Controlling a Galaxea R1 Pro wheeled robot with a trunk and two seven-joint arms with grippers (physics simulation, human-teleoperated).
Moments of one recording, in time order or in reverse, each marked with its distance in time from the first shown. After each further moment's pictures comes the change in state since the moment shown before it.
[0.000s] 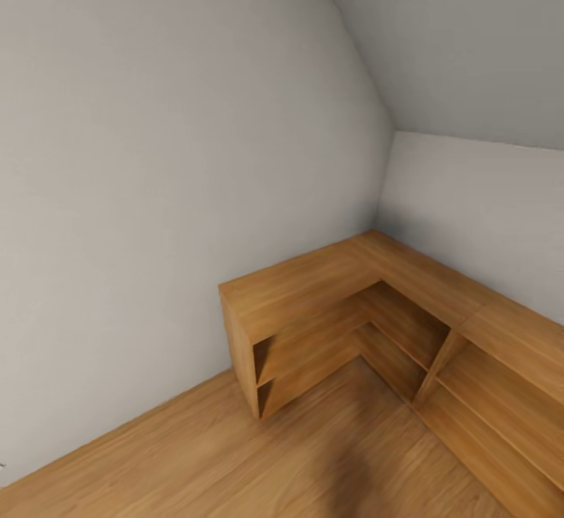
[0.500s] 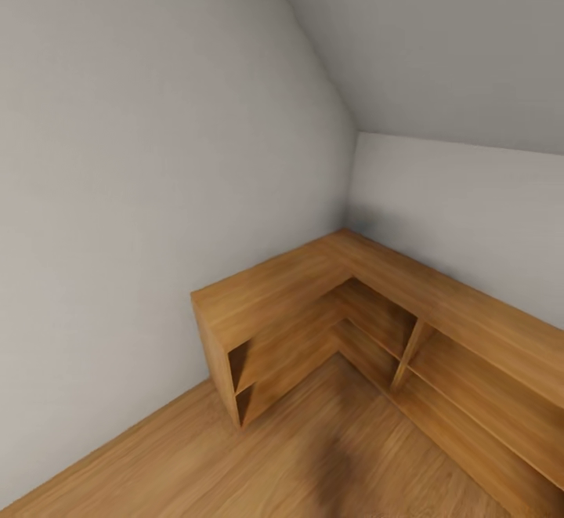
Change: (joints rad) left arm 0.000 0.000 0.001 0.000 0.000 -0.001 0.000; right arm 0.000 -0.001 0.000 0.000 0.000 0.000 0.000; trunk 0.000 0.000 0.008
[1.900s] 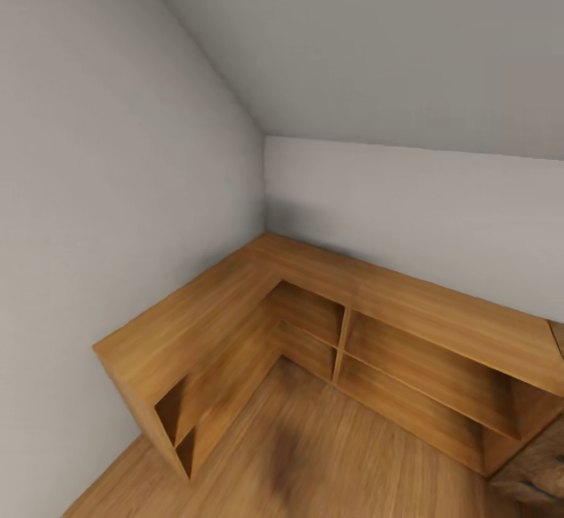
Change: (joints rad) left arm 0.000 0.000 -0.002 0.014 -0.001 -0.001 0.000; right arm 0.000 0.000 0.000 0.000 -0.001 0.000 0.039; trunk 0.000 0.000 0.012
